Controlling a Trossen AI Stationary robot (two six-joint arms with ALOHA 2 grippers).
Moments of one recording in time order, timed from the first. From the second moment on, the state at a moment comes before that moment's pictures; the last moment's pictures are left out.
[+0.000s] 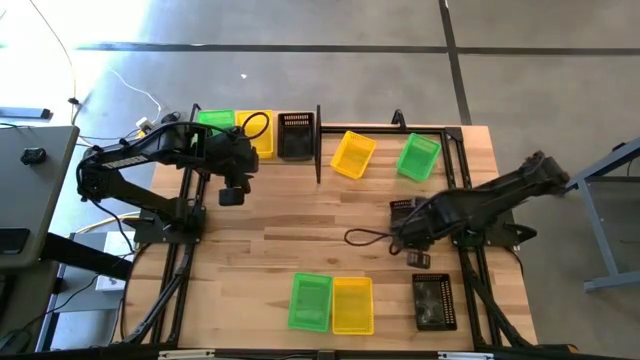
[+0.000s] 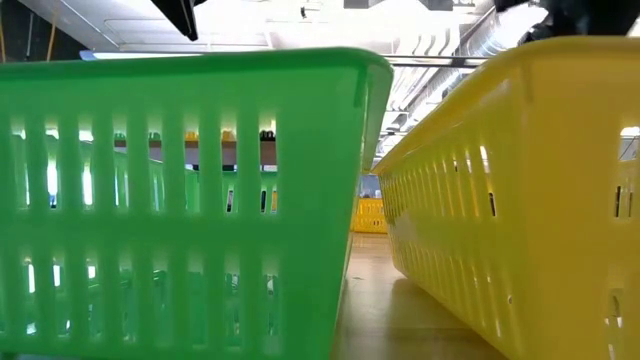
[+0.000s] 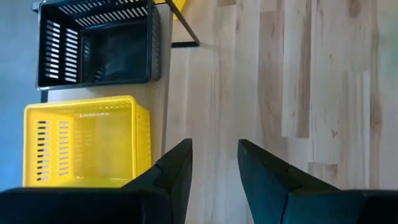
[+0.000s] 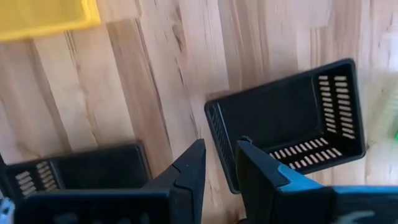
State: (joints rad) left arm 0.23 1.25 1.52 -1.38 -0.22 0.17; right arm 0.37 1.34 1.19 -1.29 0.05 0.52
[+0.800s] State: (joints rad) left arm 0.23 1.25 1.52 -1.38 -0.23 0.05; right arm 0.41 1.29 0.87 -1.06 0.00 0.47
